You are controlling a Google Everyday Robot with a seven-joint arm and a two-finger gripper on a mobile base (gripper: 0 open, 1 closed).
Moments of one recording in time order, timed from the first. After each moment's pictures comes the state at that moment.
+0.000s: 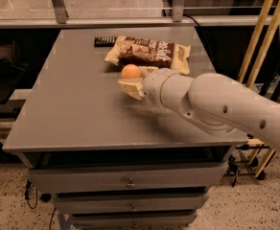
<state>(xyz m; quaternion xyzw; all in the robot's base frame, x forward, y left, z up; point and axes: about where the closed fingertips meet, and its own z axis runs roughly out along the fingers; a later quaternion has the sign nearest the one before) 0.599 0.012 0.877 -0.33 0.73 0.17 0.58</state>
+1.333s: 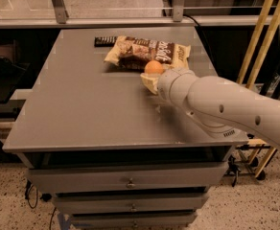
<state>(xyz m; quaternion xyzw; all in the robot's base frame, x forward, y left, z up) 0.633 -0.056 0.866 -0.24 0.77 0.06 0.59</state>
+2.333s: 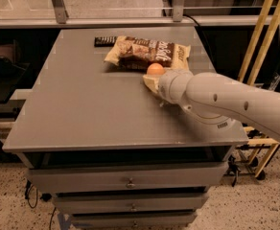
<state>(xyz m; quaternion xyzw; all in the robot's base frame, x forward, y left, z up) 0.664 -0.064 0.835 -0.21 0.79 0.07 0.56</state>
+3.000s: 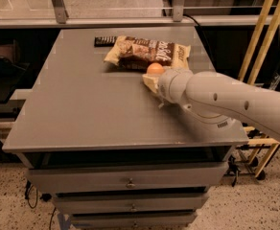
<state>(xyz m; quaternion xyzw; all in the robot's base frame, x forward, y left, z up) 0.663 -0.062 0.840 -0.21 0.79 0.07 0.57</state>
